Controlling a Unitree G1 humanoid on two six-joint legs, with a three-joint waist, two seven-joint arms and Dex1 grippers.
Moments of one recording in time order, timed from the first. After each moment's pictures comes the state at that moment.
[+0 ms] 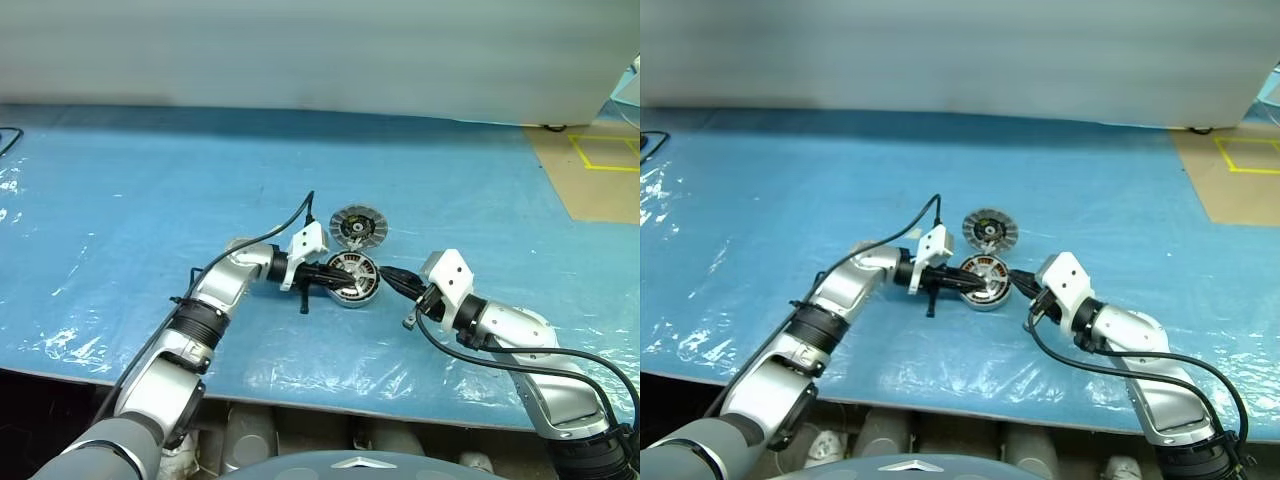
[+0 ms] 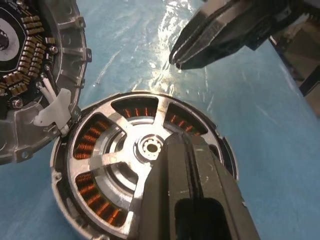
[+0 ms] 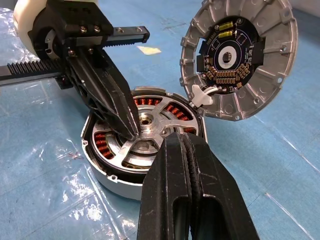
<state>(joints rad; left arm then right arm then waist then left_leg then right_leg) -0.62 0.20 -0.30 0.41 -0.18 0.24 -1.23 0.05 -0.56 0.04 -0.48 0.22 0.39 0.65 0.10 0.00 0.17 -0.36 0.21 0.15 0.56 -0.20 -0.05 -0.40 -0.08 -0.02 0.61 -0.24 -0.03</state>
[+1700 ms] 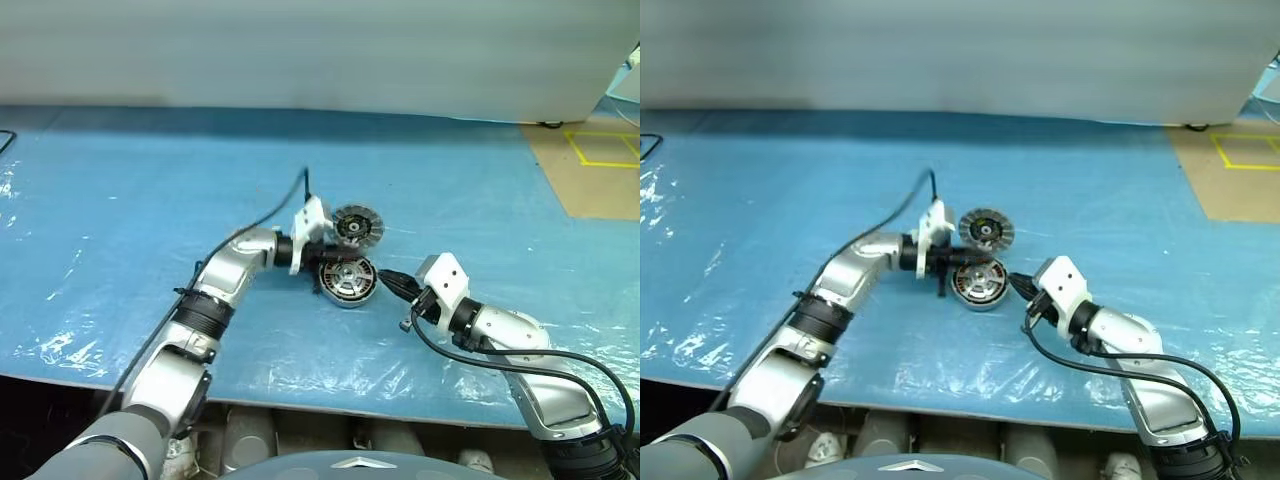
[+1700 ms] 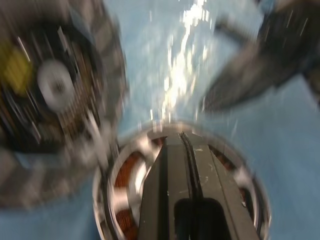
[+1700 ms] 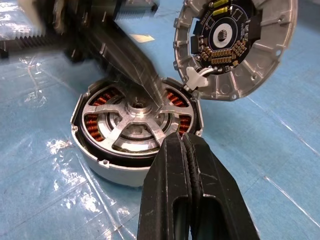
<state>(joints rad) -0.63 0.23 -0.32 0.37 -0.19 0.28 -1.14 0.06 -0.54 0.06 -0.44 0.19 0.37 0.64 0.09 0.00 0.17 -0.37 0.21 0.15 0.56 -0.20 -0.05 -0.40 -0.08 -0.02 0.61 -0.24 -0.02</state>
